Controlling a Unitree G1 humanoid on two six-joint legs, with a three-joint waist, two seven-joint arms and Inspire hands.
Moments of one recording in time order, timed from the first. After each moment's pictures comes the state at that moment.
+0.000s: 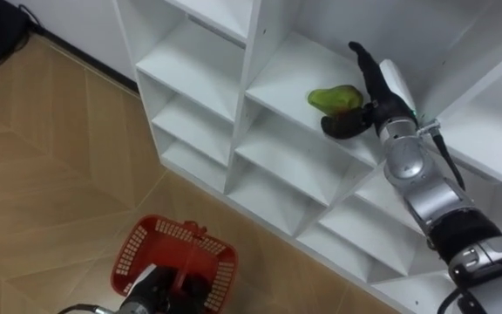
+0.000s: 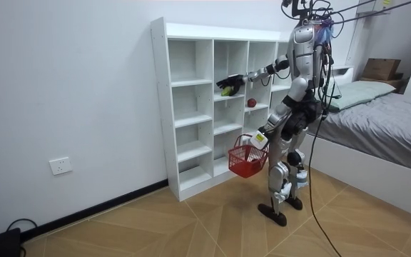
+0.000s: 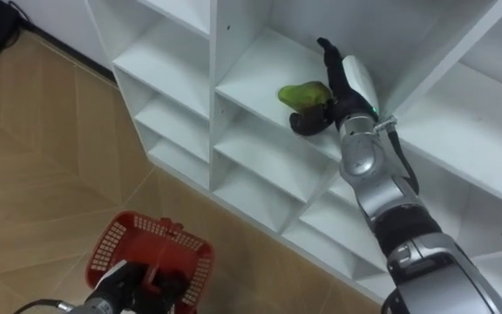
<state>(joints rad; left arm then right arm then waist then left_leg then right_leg) 0.00 0.23 -0.20 0.85 0.07 0.02 -0.07 -0.62 -0.35 0.35 0.86 -0.09 -0.11 -0.24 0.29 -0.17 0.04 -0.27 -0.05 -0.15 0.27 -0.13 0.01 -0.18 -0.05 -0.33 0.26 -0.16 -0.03</state>
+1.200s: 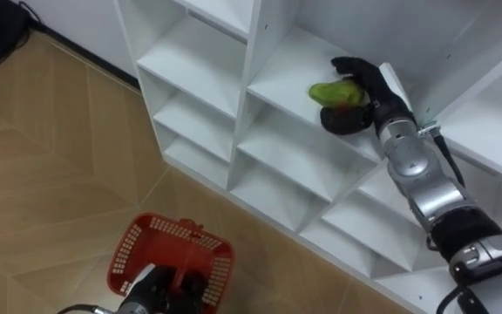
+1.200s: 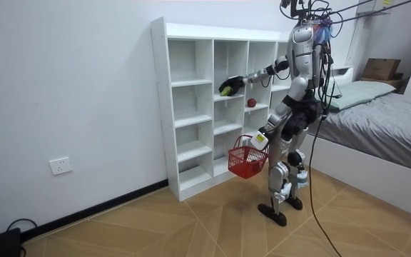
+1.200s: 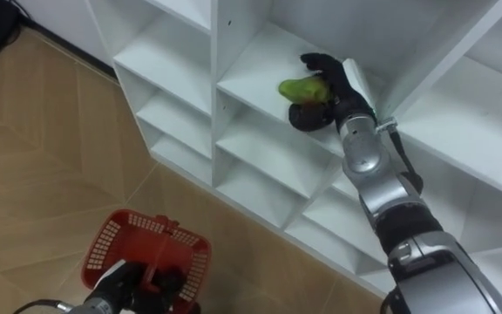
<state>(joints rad) -0.01 0.22 -0.20 0.85 0.07 0.01 -0.08 -0.63 -0.35 0.33 0.89 -0.05 -0.14 -0.19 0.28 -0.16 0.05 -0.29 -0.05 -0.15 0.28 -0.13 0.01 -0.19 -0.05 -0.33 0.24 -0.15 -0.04</state>
